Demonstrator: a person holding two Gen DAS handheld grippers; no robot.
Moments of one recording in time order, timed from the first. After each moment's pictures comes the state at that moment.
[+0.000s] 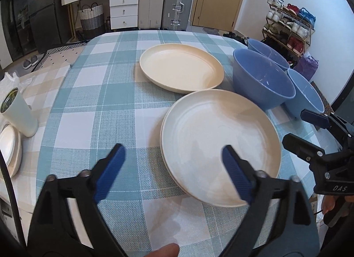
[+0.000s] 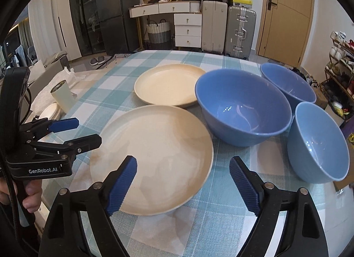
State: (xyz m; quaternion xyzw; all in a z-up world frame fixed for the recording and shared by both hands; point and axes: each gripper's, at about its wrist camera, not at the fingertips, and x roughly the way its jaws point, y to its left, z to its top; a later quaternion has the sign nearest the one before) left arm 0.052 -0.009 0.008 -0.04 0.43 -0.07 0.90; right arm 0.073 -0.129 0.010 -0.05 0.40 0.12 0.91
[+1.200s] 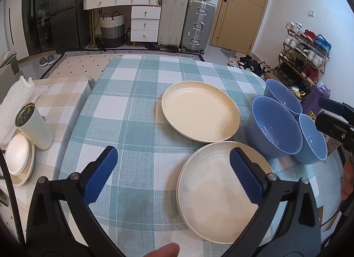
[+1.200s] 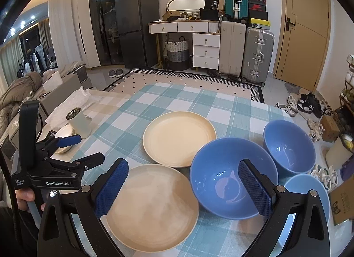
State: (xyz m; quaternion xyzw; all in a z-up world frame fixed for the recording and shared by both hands) left arm 0.095 0.015 0.070 -0.07 0.39 -0.01 0.92; right arm 0.147 -0.141 0.111 -0.06 0.35 0.19 0.91
